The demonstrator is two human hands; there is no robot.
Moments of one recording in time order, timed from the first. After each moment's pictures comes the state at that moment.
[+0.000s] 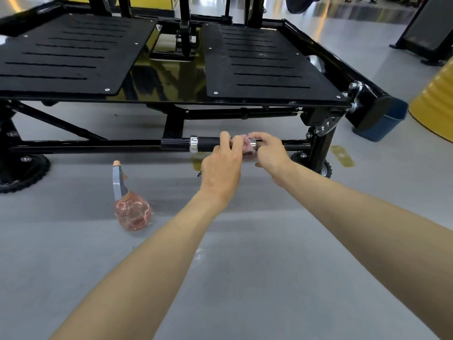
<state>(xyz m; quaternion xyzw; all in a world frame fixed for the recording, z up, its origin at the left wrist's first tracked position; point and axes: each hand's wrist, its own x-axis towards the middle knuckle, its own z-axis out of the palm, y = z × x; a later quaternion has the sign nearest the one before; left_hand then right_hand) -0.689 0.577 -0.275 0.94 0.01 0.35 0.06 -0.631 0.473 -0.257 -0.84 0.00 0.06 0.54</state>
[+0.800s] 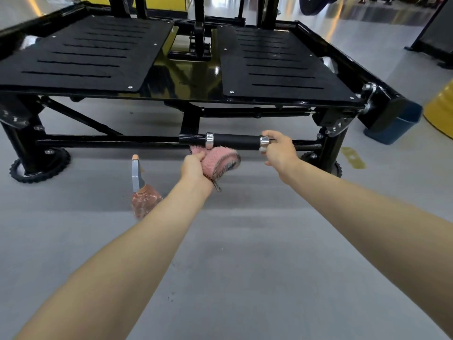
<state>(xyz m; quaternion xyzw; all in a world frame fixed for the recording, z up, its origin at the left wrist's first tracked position) -0.703 0.636 -0.274 0.32 0.34 0.06 0.88 -0.638 0.484 -0.255 -0.83 0.04 0.05 0.56</state>
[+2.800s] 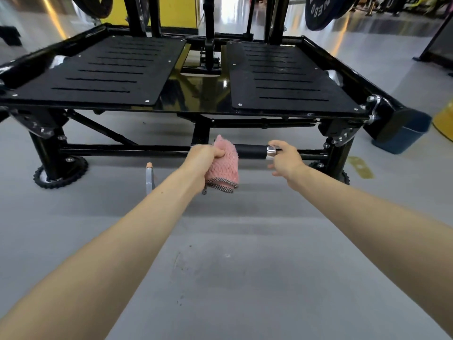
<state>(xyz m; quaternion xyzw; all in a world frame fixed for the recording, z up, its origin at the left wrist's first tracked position) -0.725 0.650 -0.216 0.62 0.28 0.01 0.73 -0.641 0.481 -0.247 -0.84 0.02 0.09 0.53</state>
